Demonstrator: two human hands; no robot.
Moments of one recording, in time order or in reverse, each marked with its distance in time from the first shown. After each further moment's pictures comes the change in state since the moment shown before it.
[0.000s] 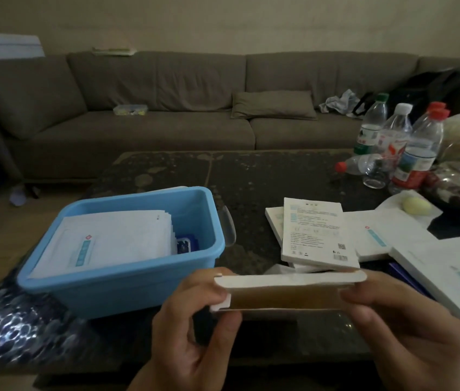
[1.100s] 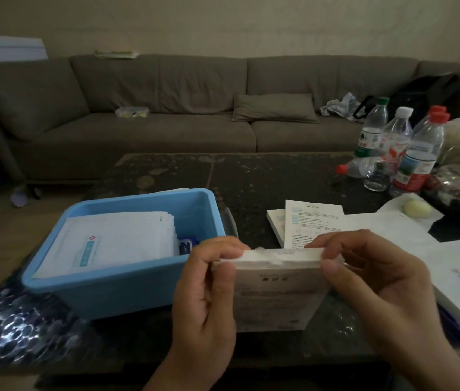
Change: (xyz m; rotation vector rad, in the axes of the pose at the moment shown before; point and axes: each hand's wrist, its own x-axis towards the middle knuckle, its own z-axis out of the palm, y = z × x) left_hand 0.025 0.006 0.016 -0.020 -0.018 -0.304; right_hand 0.038 -0.033 0.013 0.169 -0.104 0.282
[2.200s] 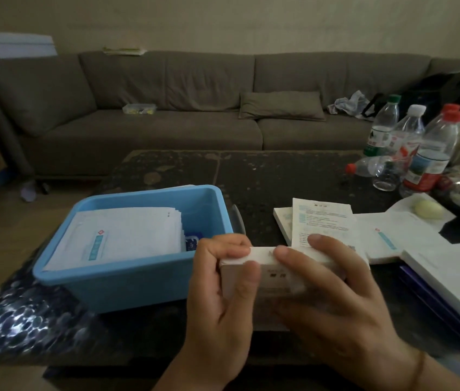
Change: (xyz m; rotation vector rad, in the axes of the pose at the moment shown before) left_hand -0.004 0.003 0.006 -0.094 0.036 -0.091; right_hand -0.005 0.049 0.014 -0.830 -0.182 -0.859
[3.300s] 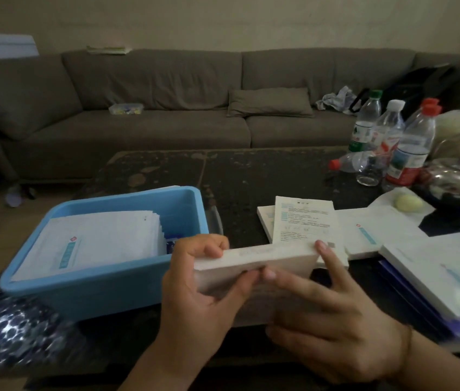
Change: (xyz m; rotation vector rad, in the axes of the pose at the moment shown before) left_hand 0.011 -0.007 0.001 0.303 -0.052 0.177; right_hand -0.026 0.033 -0.012 -0.014 -0.138 -0.299
